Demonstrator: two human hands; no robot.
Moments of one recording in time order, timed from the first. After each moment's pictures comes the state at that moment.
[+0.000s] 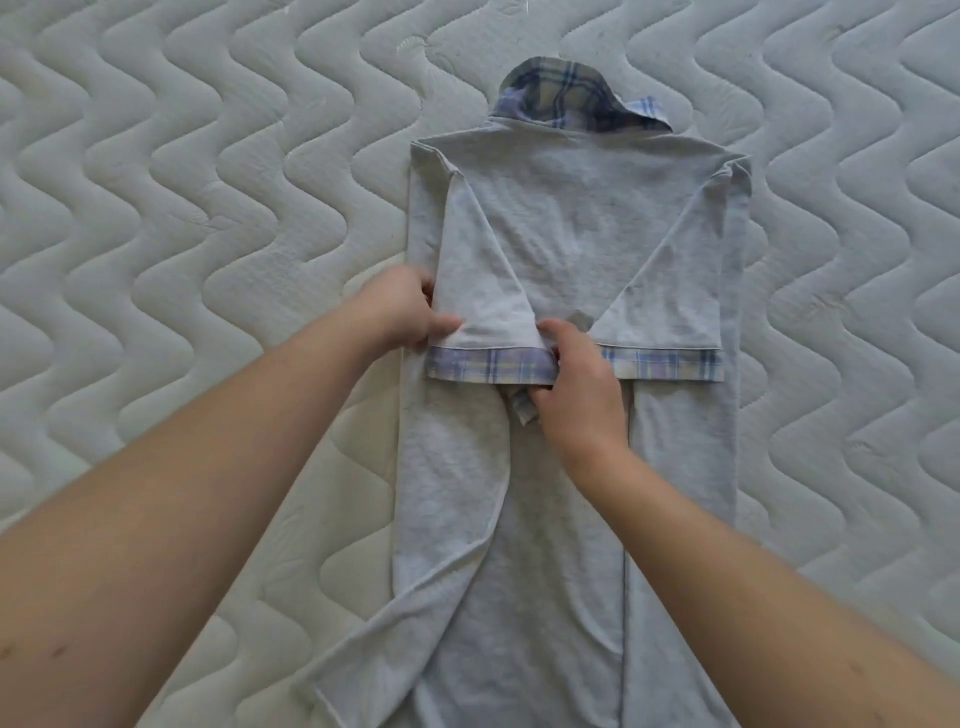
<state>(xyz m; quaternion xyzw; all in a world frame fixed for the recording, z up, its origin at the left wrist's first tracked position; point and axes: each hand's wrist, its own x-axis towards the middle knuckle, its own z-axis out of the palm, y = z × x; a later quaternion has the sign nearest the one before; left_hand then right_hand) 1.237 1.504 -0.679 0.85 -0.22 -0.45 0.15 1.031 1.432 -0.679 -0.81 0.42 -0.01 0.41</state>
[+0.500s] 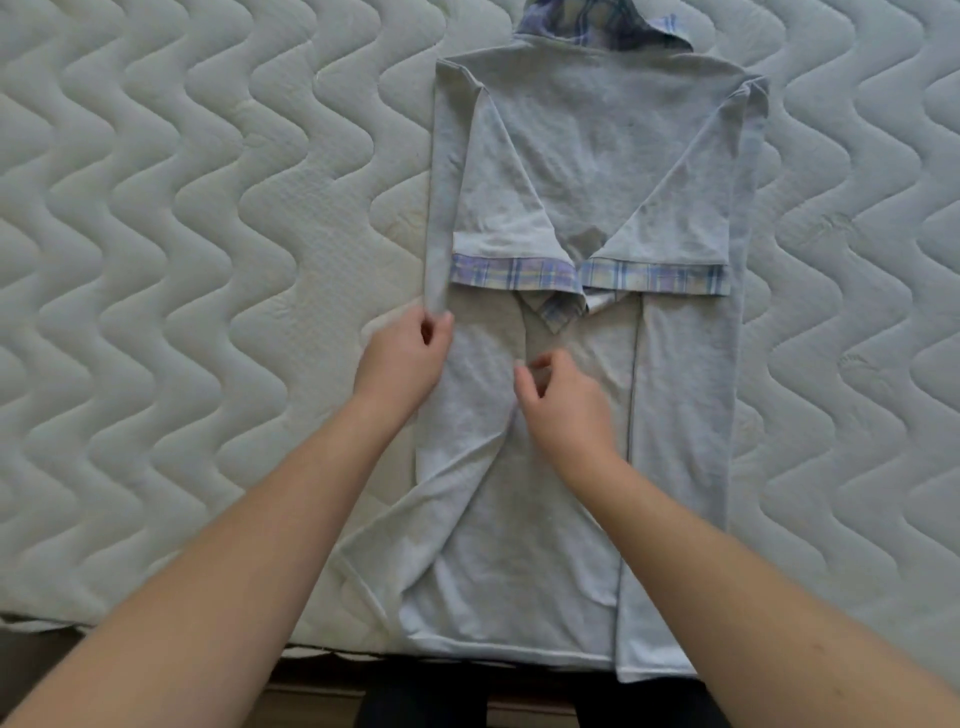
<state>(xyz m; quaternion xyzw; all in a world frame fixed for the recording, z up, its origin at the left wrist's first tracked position) 1.126 1.612 -0.671 0.91 -0.18 -0.29 0.22 0.977 1.511 -0.674 -0.76 0.49 0.12 0.41</state>
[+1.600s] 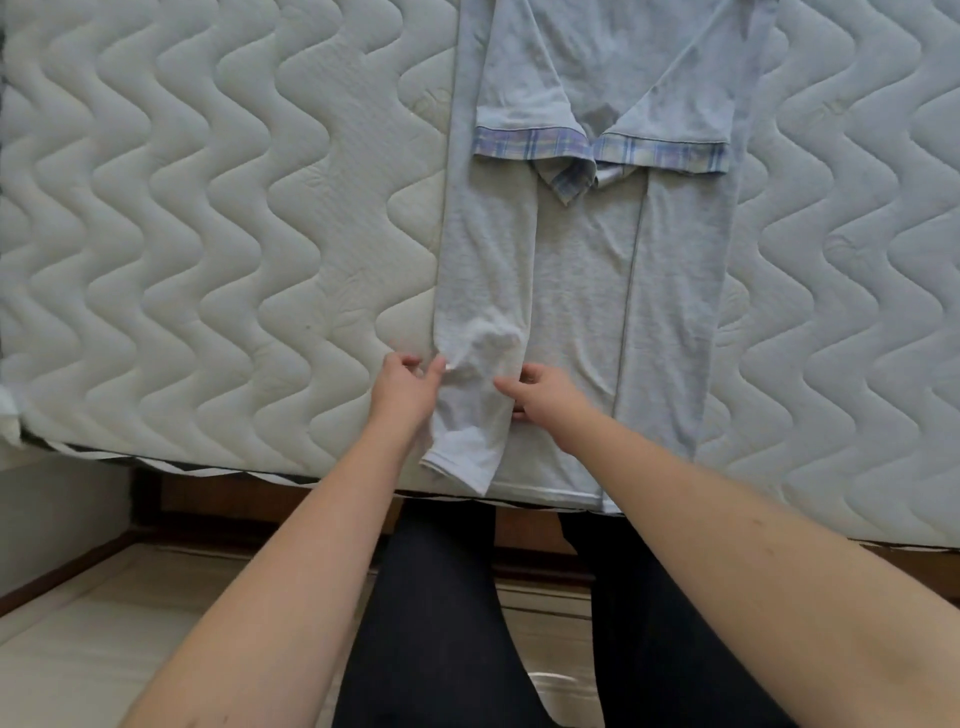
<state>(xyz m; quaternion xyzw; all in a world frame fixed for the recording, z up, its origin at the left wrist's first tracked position) 0.990 1.748 -0.672 0.88 0.07 -0.38 0.27 0.881 1.605 -0.678 -0.45 0.49 0.21 0.72</state>
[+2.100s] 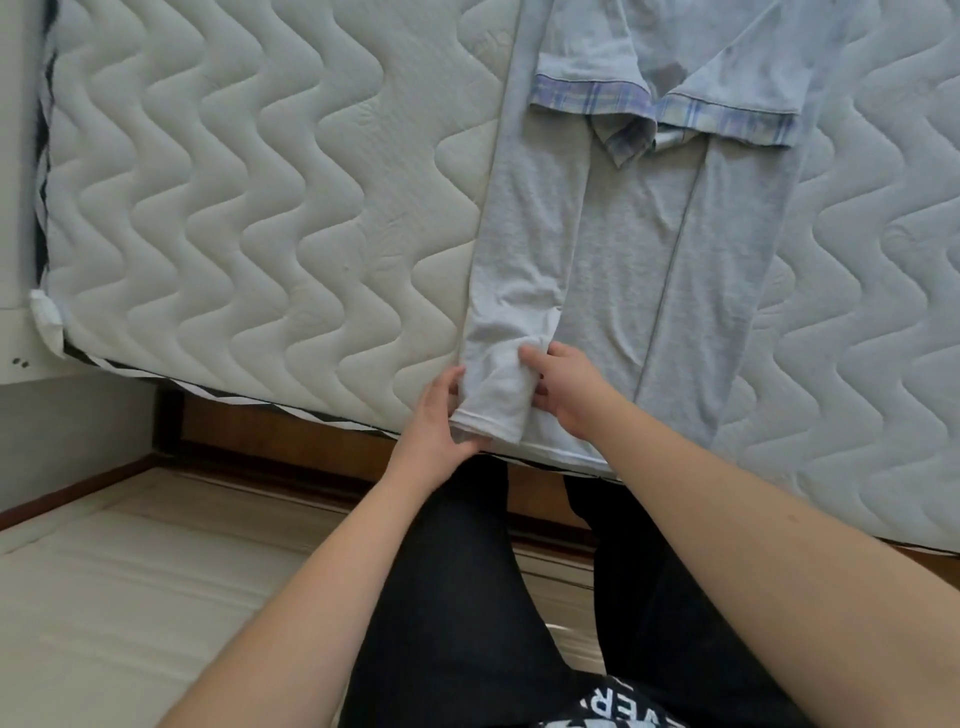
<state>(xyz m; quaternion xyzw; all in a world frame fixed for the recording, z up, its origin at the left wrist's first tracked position) 0.910 1.823 -0.658 0.84 -0.11 -0.45 0.29 0.873 1.627 -0.665 -0.33 0.51 0.20 0.76</state>
